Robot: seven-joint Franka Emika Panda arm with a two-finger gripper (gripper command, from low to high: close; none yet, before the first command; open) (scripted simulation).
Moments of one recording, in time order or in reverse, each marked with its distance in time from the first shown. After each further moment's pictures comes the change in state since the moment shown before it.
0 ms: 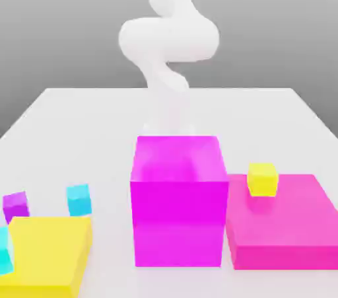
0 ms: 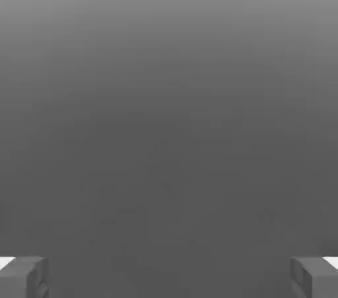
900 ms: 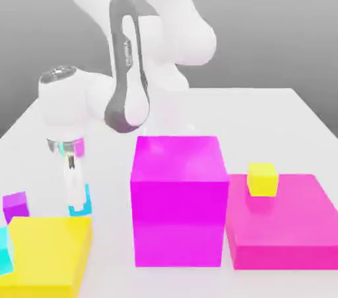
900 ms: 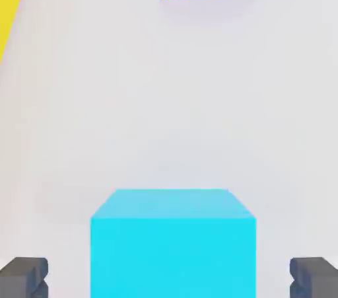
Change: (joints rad) arm -0.582 0.967 -0.010 -0.519 0.121 0.762 0.430
